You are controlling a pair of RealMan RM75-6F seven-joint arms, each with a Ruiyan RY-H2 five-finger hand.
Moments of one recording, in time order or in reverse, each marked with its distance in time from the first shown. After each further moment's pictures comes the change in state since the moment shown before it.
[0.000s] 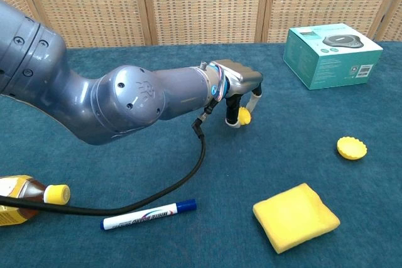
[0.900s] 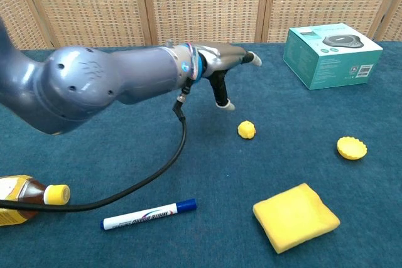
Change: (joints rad) left arm 0.134 0.177 -0.016 -0.279 0.092 0.133 -0.169; right arm -0.002 -0.002 0.001 -0.001 -0.011 0.008 -0.009
